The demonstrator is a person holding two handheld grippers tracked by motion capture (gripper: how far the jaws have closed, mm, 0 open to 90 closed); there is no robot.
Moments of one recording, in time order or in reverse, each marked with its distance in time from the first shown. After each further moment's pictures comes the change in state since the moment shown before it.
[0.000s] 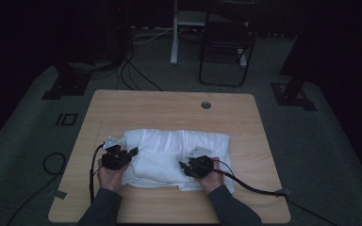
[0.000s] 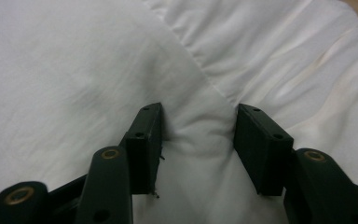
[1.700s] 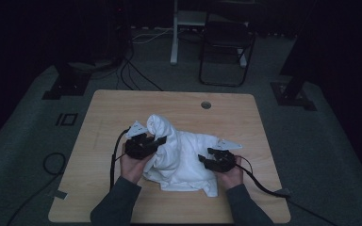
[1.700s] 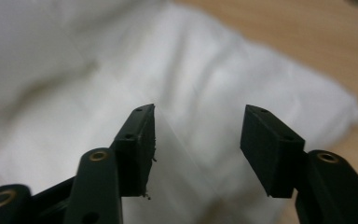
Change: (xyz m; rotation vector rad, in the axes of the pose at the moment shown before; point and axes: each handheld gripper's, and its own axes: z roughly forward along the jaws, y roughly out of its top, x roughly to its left) left arm -0.082 0.054 0.014 -0.055 -0.203 0.154; right arm -0.061 -0.022 -0.045 -0.067 -0.001 0.181
